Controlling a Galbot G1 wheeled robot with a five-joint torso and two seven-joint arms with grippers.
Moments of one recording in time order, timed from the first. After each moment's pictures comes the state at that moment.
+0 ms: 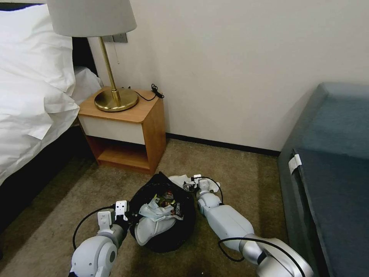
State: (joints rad) left arm 1.48 -1.41 -0.55 -2.04 -0.35 0.72 -0.05; right arm -0.55 1.54 -0.17 0.59 0.53 -0.03 0.15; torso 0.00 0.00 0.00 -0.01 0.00
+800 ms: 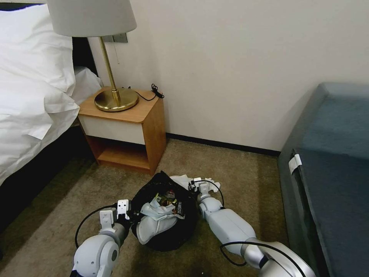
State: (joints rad) left arm 1.47 -1.40 -0.54 -2.04 -0.35 0.71 -0.05; right arm -0.56 1.53 -0.18 0.58 0.50 0.02 0.13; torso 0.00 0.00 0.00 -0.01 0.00
